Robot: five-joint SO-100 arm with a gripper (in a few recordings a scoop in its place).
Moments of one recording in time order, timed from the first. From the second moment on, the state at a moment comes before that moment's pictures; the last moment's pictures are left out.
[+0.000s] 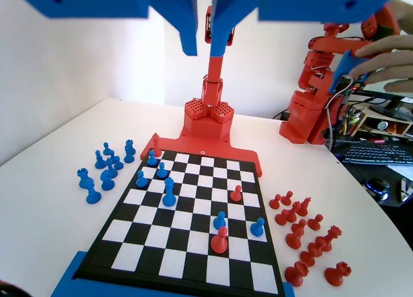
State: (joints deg) arm 1.1 174.9 125.6 90.2 -99.1
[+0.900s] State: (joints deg) arm 1.2 174.7 125.6 90.2 -99.1
